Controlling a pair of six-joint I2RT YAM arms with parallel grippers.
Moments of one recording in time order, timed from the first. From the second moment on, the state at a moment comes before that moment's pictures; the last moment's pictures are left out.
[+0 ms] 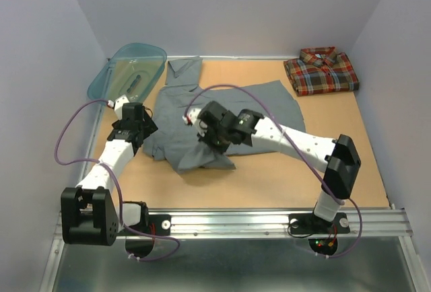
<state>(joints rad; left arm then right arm) -0.07 1.19 0.73 -0.33 -0.31 -0.57 1.04 1.73 1.53 -0.81 0.04 -0.06</state>
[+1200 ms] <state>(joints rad) -0.07 1.08 0.64 -0.36 -0.08 -0.68 0.86 1.87 1.89 -0.67 0.09 -0.23</state>
